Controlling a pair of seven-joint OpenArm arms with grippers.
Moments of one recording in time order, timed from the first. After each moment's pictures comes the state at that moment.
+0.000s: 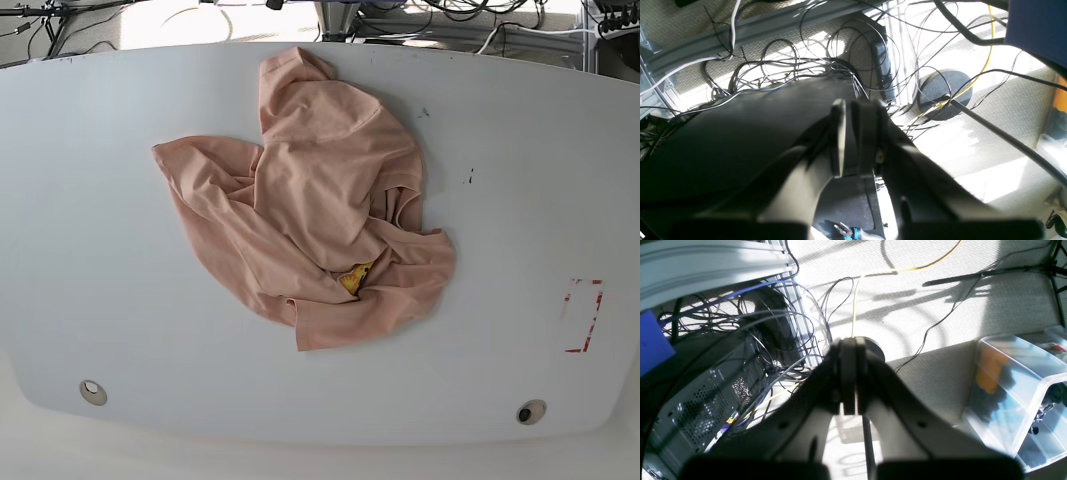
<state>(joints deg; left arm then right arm) 29.6 -3.2 -3.3 39.6 13.6 -11.4 -2.9 -31.0 3.2 6.6 40.5 6.5 5.0 0.0</state>
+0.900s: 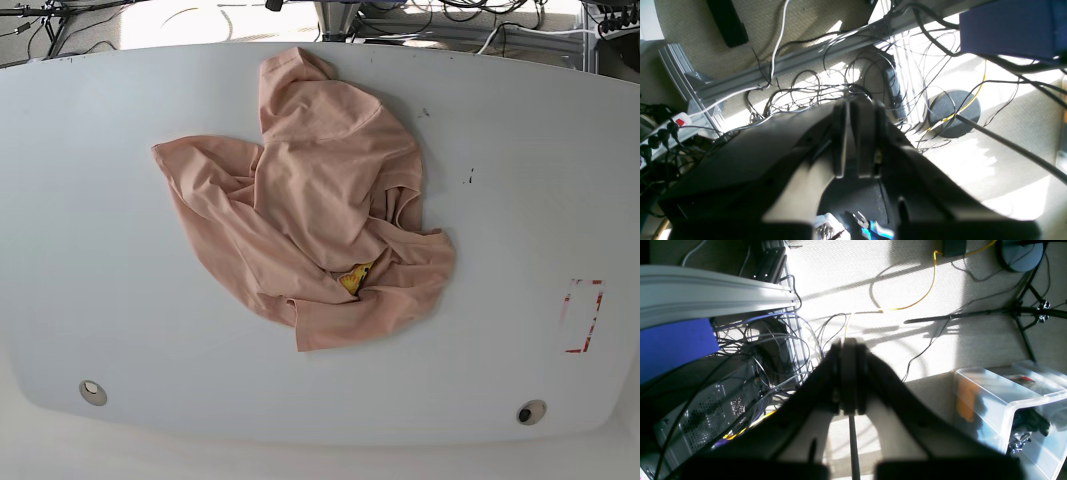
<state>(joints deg) 50.2 -4.4 -3.5 73.8 12.9 -11.8 -0.8 -50.3 3.4 7.8 72.4 6.6 4.9 -0.3</state>
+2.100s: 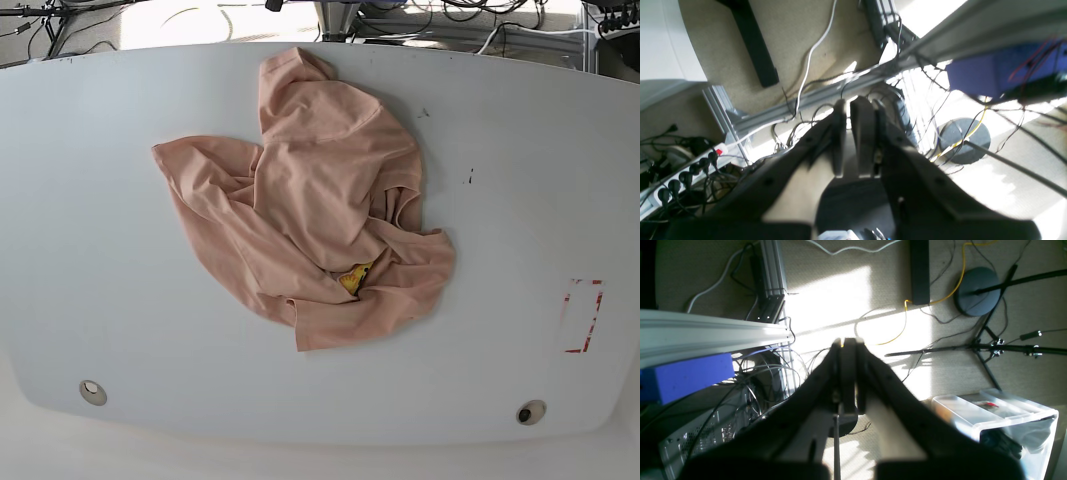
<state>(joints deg) 59.5 -6.8 -3.6 92.6 11.5 -11.4 -0.9 -62.1 3.2 12.3 93.4 6.5 5.1 -1.2</state>
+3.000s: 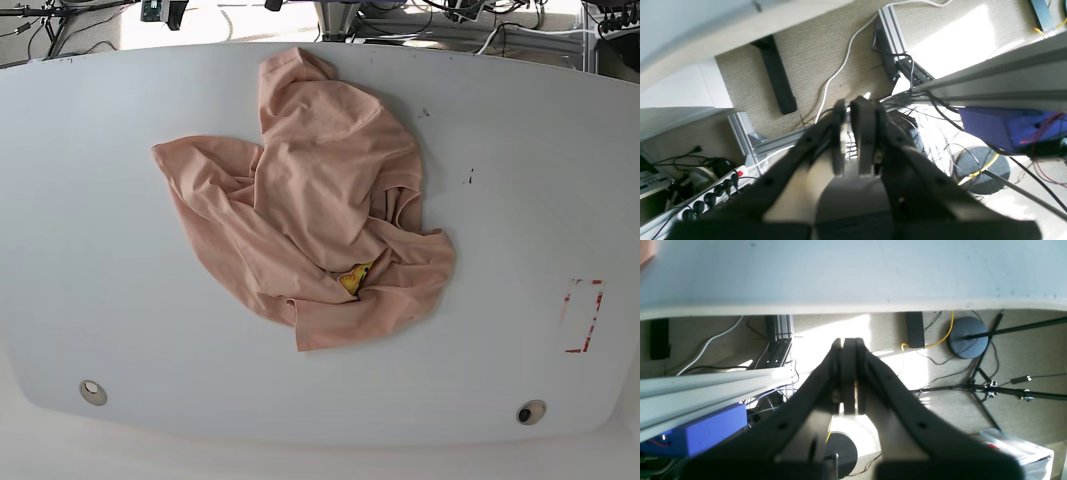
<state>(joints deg) 56.6 -7.0 -5.6 97.7 11.4 -11.5 0.6 -60.1 3.4 13.0 103.6 6.8 5.1 -2.7</state>
